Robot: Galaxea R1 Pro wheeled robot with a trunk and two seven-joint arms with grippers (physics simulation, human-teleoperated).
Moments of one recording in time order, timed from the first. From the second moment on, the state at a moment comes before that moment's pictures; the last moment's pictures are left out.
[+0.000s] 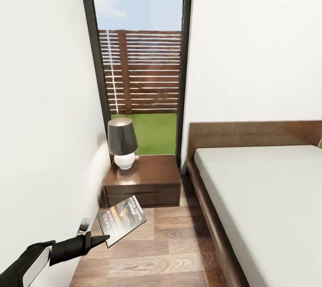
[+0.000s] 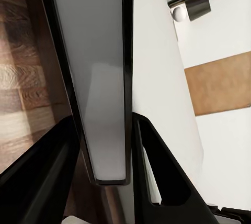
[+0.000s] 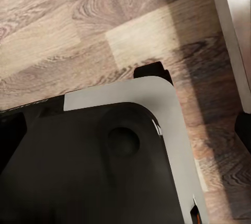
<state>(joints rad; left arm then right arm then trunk) -0.42 0.36 -0.16 -0.64 0.62 0.65 -1.09 -0.11 -0.24 0.31 0.05 -0.67 -0.04 0.51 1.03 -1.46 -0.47</state>
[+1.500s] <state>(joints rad) -0.42 0.36 -0.16 -0.64 0.62 0.65 -1.09 -0.11 -0.24 0.31 0.05 -0.67 -0.04 0.51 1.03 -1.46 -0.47</state>
